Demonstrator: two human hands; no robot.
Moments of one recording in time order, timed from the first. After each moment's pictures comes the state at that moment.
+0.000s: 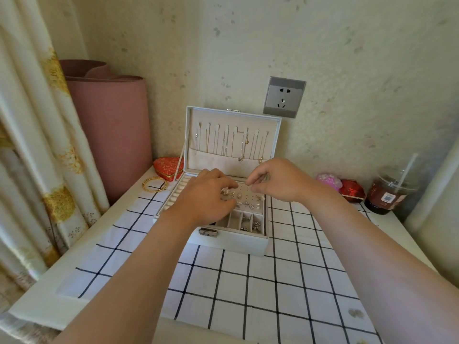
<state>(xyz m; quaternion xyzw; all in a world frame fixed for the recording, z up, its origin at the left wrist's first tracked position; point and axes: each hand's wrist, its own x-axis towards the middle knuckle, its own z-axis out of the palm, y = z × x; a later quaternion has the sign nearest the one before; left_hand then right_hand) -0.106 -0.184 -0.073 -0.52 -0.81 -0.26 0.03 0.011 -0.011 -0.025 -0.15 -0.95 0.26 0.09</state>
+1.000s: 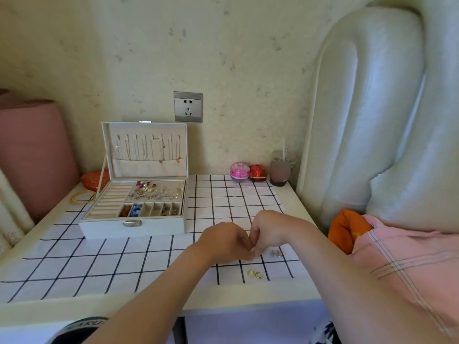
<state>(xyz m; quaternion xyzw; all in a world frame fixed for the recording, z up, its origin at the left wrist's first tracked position) 0.114 -0.129 -0.093 -0.61 -0.75 -0.15 -0.21 0.237 -0.020 -0.058 -0.32 -0.91 0.22 -0.14</state>
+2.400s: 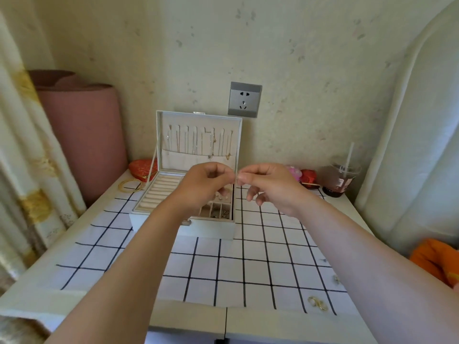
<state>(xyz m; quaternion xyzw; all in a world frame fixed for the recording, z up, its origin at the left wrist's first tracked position) -0.032 -0.177 -0.026 -0.41 -0.67 -0.57 -0.24 0.098 -0.041 -0.020 -0.21 -0.73 0.62 0.20</state>
